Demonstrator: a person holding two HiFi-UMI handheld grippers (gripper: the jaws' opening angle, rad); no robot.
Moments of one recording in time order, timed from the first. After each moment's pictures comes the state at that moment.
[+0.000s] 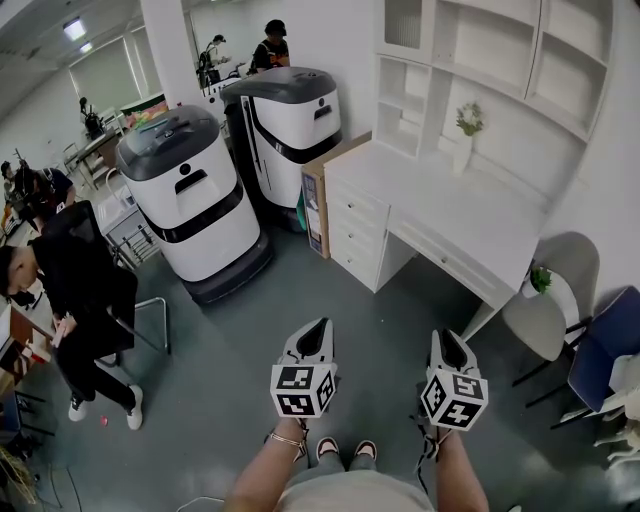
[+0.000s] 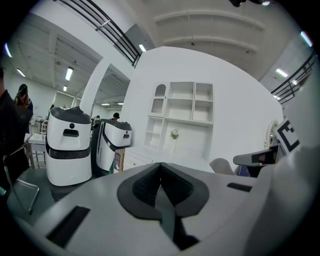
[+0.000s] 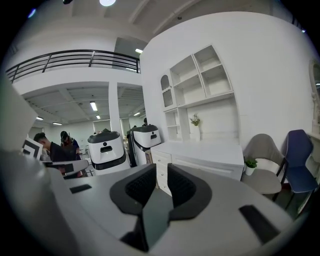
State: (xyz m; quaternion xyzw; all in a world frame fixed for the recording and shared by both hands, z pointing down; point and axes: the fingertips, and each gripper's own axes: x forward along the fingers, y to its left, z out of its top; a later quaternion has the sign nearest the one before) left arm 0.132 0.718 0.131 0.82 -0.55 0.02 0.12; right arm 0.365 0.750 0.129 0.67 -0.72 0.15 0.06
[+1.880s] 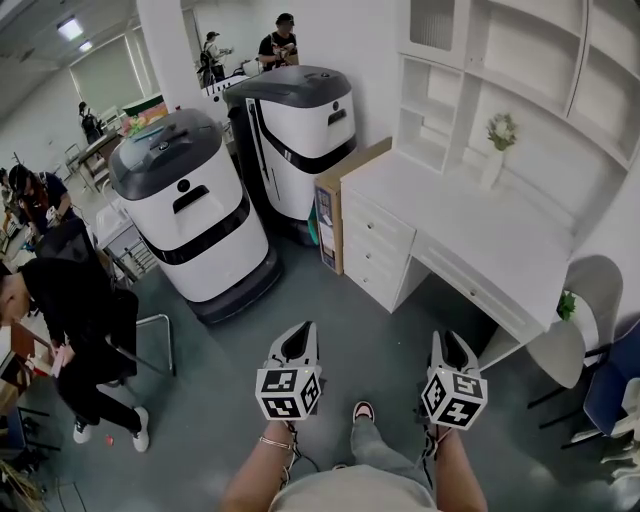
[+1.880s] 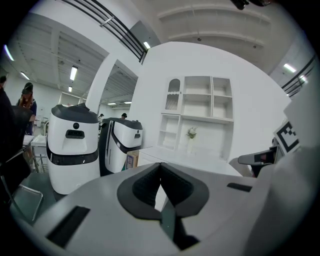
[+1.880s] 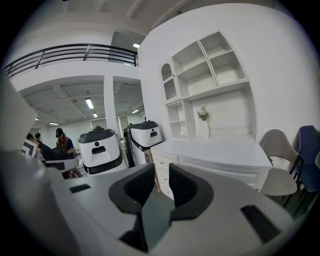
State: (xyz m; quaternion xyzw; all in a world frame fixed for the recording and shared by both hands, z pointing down) left arm 0.037 0.572 0.152 0.80 -0.58 0.03 0.13; right arm 0.310 0.593 0.156 0.67 -0.72 0.17 0.06
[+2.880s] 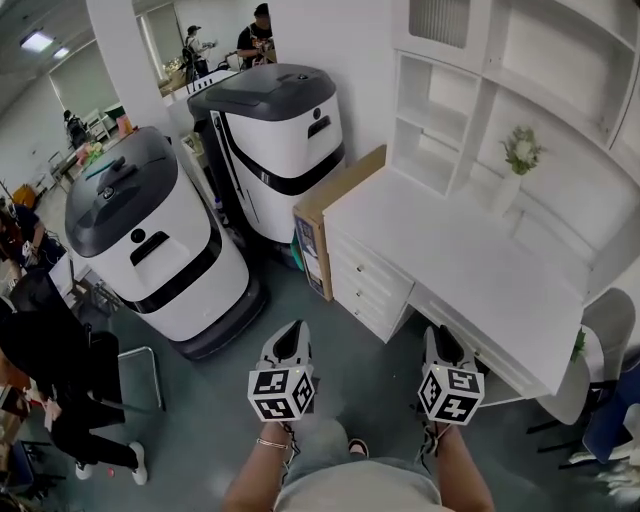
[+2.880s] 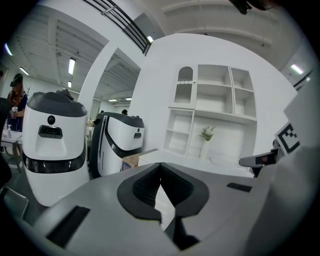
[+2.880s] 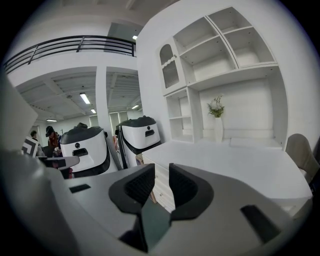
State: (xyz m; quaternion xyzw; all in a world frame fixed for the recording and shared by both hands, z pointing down) left arm 0.054 0.320 0.162 0.79 -0.59 0.03 0.15; right arm 0.329 0.342 0.165 0.66 -0.72 0.17 0.09
